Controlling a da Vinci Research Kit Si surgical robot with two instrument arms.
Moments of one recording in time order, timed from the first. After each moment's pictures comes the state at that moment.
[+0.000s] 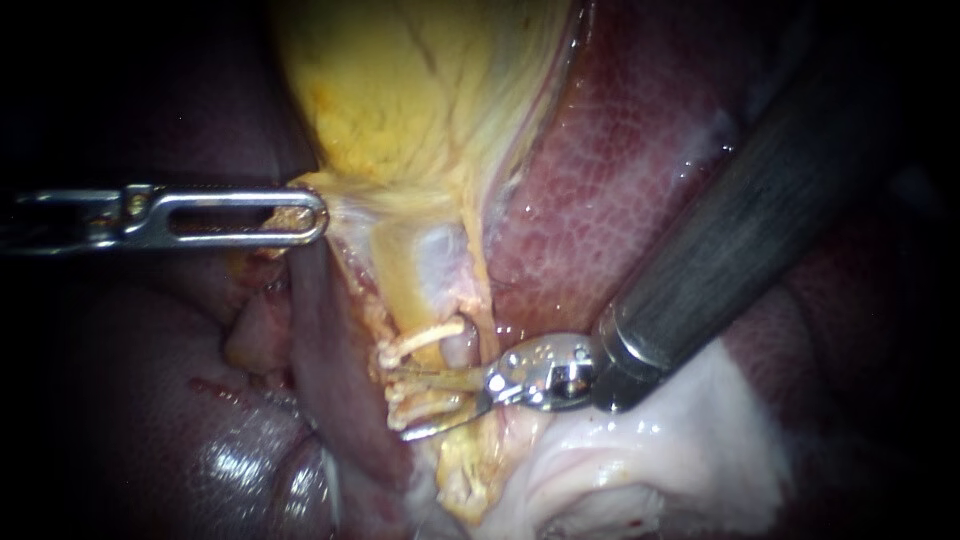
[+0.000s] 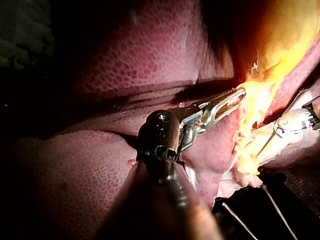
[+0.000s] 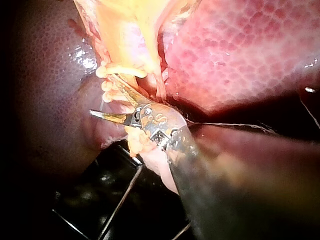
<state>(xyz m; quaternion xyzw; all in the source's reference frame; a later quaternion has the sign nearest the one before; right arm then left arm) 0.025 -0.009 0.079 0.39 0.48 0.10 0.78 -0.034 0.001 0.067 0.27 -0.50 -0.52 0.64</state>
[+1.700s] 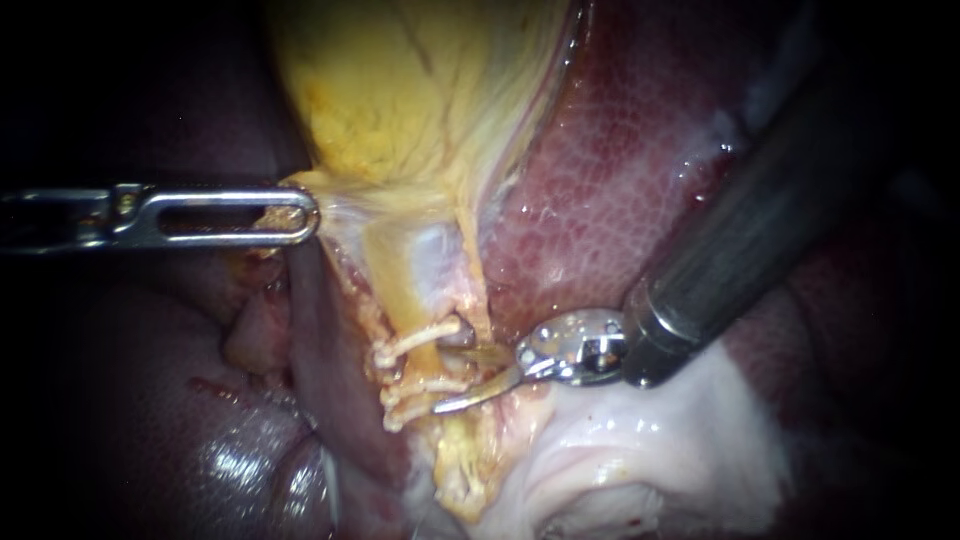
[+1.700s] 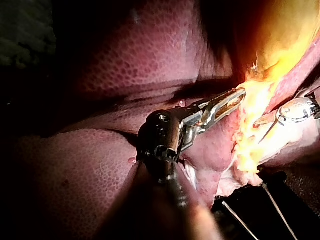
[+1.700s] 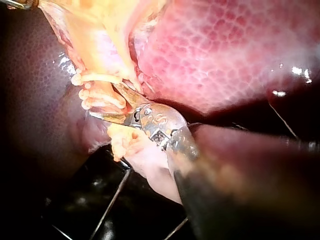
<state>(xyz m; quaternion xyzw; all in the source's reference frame) 0.023 -0.007 0.080 0.38 0.48 0.12 0.78 -0.033 0.001 0.066 0.27 -0.50 -0.52 0.63</state>
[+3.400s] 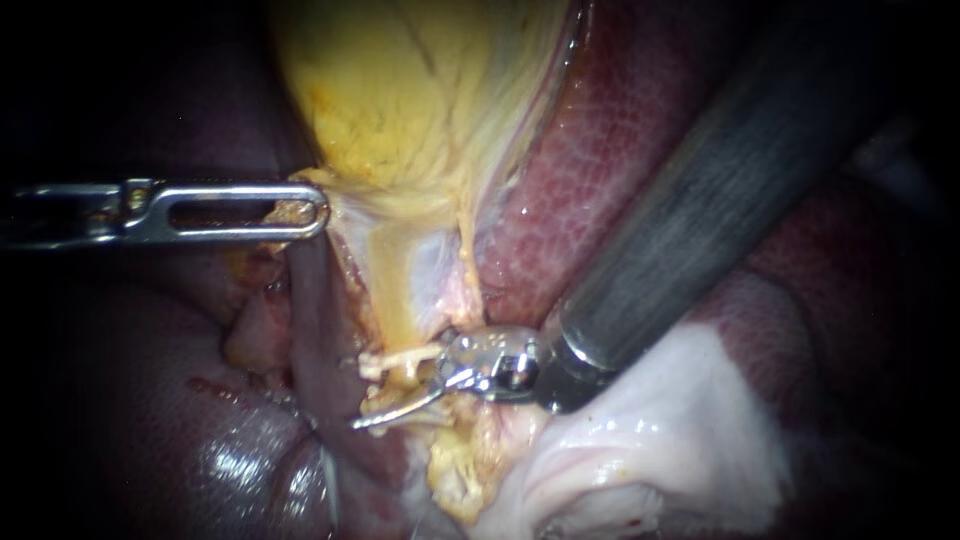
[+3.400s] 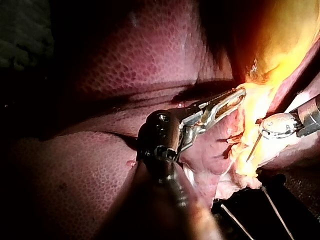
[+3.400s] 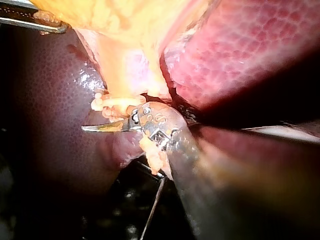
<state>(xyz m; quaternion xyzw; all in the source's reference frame) 0.030 -0.008 0.079 0.46 0.53 0.12 0.70 -0.034 0.001 0.067 0.27 -0.50 -0.52 0.63</state>
